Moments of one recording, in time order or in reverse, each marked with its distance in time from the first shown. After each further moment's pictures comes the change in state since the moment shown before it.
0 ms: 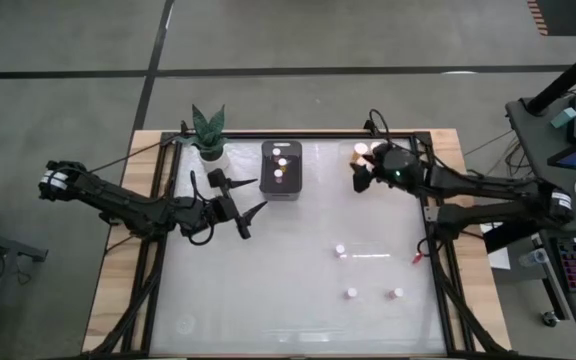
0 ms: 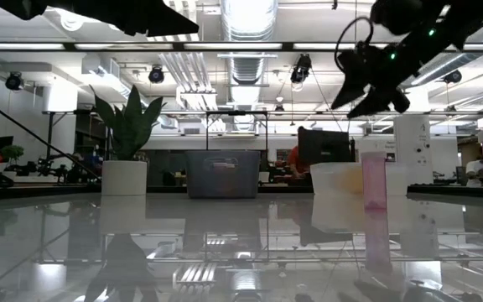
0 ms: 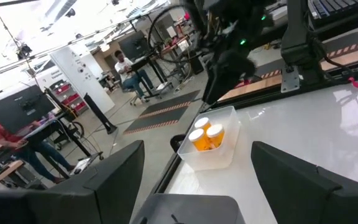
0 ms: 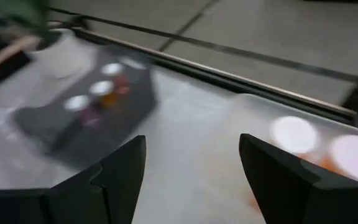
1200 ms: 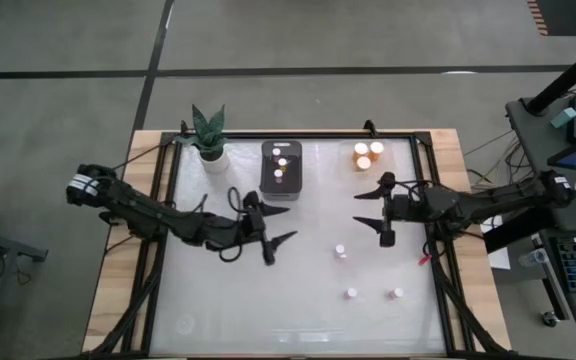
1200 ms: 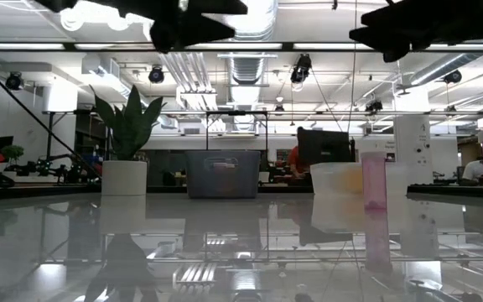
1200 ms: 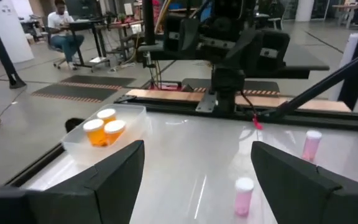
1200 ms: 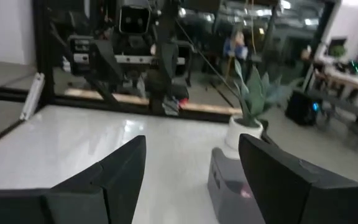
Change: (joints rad) left arm -0.071 0.328 0.191 0.040 0.133 -0.505; right arm 0.493 -0.284 -0.273 0.518 -0.169 -0.616
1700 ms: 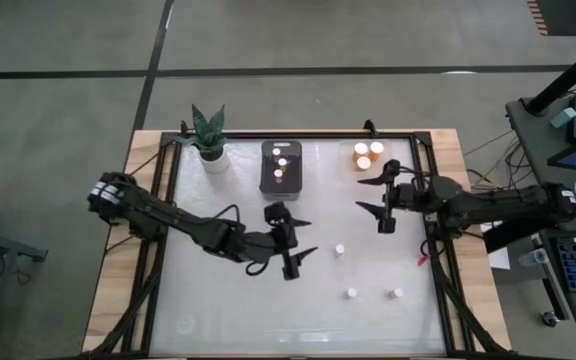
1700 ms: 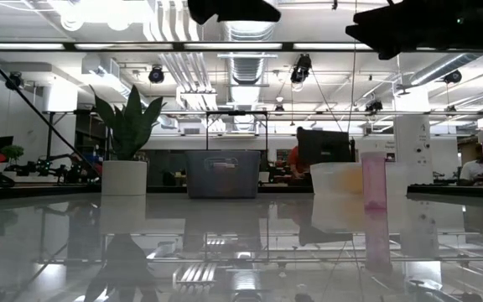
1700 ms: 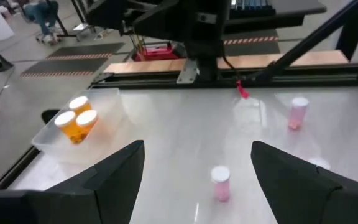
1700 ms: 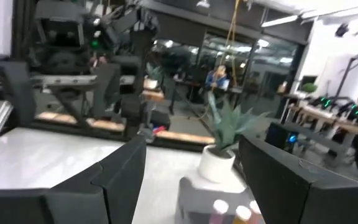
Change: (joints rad) left arm -0.036 0.216 0.431 -0.474 0.012 -0.027; right arm -0.191 -0.017 -0.054 0.188 -0.168 -0.080
